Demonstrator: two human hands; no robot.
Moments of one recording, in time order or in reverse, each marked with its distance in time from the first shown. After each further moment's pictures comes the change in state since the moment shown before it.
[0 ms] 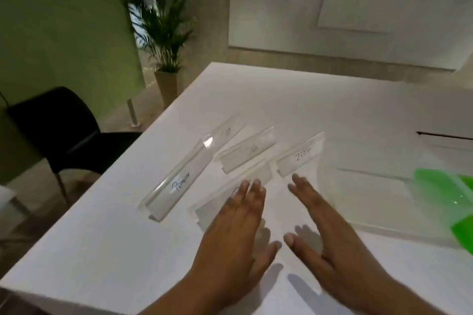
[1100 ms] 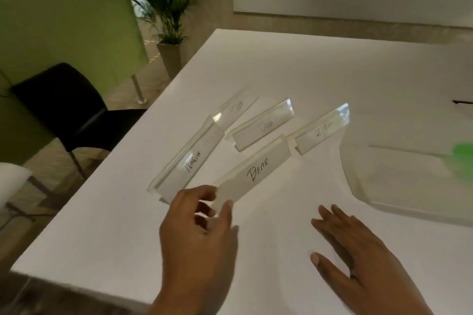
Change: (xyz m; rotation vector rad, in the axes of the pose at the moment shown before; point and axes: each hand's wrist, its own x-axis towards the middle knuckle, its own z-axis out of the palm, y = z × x) left_hand -0.027 -0.023 -0.021 -0.615 0.601 -0.565; right_hand -0.038 0.025 0.034 -0.150 -0.141 0.267
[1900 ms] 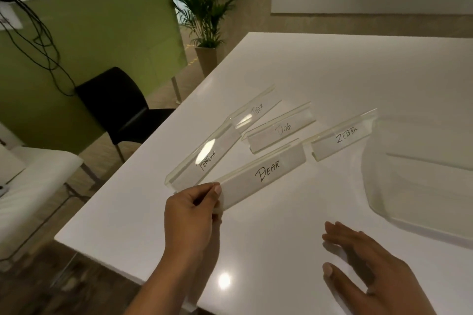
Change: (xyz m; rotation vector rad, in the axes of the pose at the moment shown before) left_hand 0.033 -0.038 0.009 -0.080 0.078 -0.258; right_hand 0.004 0.004 -0.009 0.356 0.088 -0.021
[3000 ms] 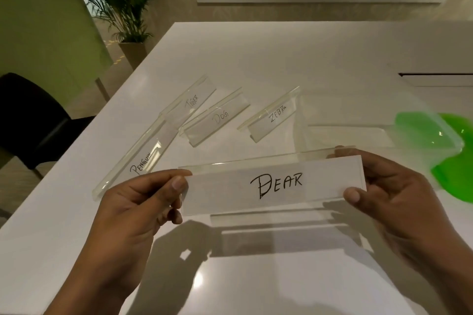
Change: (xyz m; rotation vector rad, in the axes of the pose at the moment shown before) left_hand -0.026 0.072 -0.010 -0.331 -0.547 0.019; right_hand 0.001 0.007 -0.083 0.708 0.248 0.110
